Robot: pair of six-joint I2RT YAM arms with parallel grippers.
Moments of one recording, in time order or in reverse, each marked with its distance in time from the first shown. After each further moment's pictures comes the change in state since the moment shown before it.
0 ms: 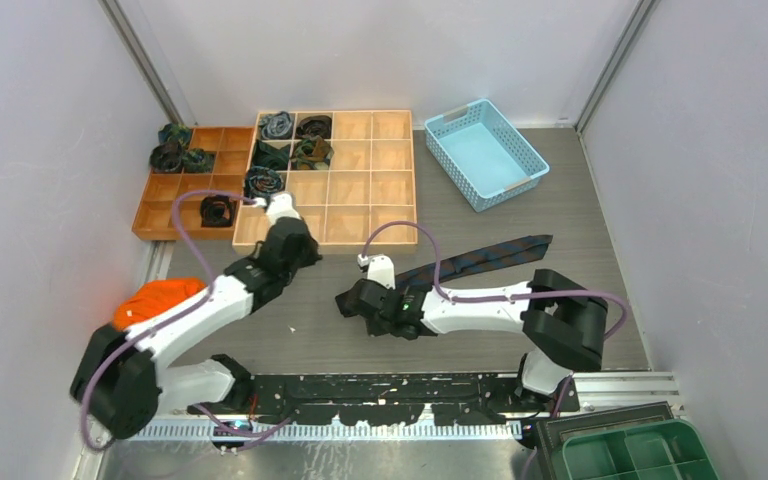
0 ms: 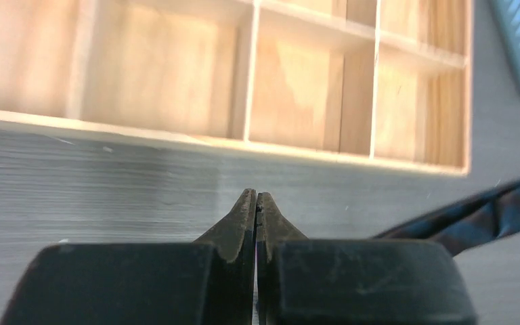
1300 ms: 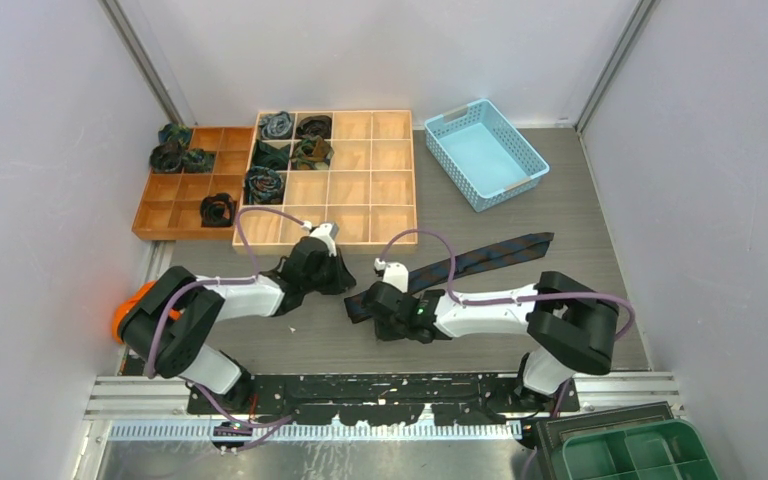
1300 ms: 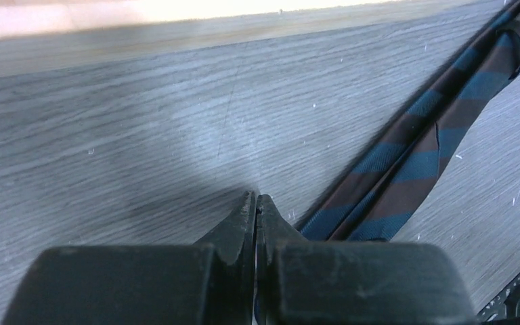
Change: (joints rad) left arm -0.016 0.283 -0.128 0.359 0.415 0.033; right arm -0.025 -0.086 -0.152 0.064 -0.101 0.083
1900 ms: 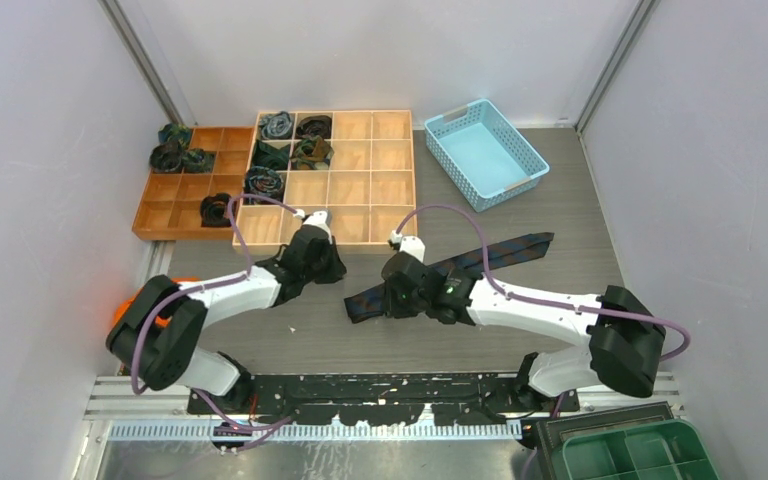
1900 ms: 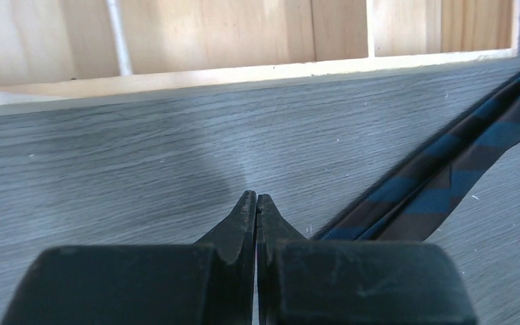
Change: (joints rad) left arm 0.004 -0.114 0.097 -0.243 -0.167 0.011; right arm -0.145 -0.201 0.086 -0.146 -0.055 -0.114
